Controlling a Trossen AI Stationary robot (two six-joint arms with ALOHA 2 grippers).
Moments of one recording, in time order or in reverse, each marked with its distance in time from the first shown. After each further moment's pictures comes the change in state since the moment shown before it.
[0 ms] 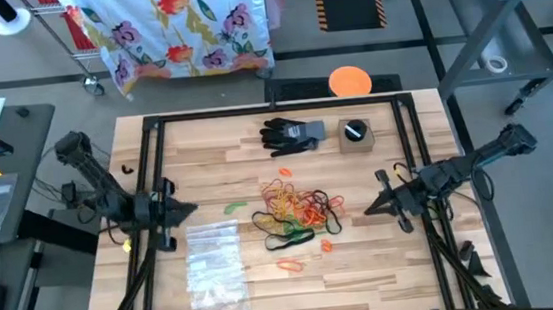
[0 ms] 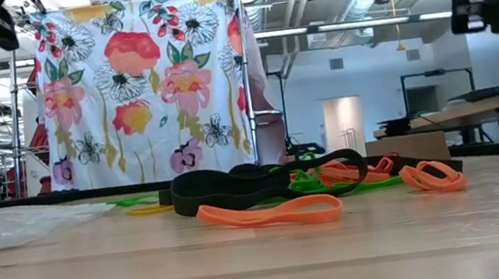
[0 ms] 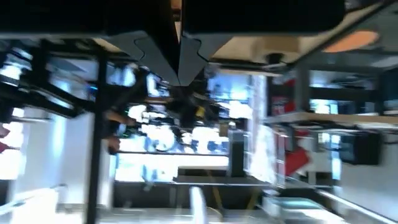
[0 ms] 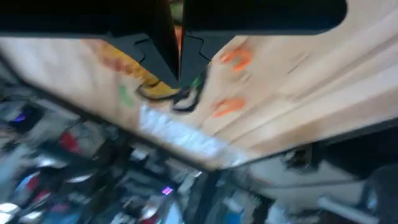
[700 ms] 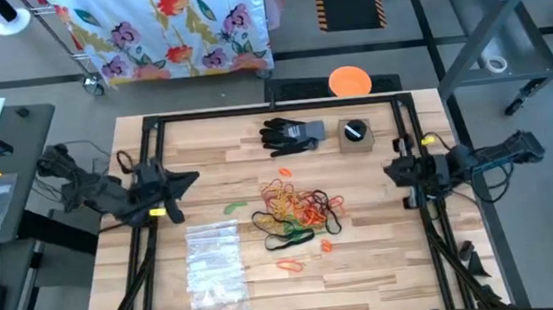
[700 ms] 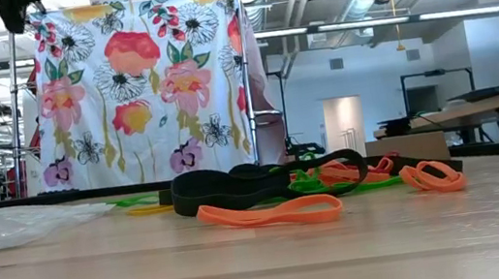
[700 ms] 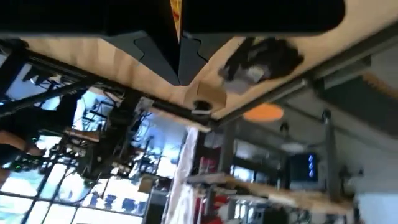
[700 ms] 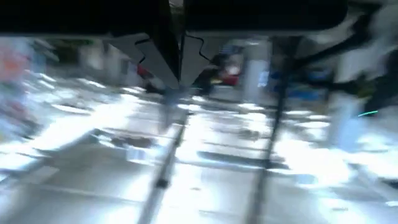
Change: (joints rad) left arm 0.255 0.065 0.465 -0.980 -0.106 -0.630; right arm -0.135 0.027 0.006 0.703 0.137 0.123
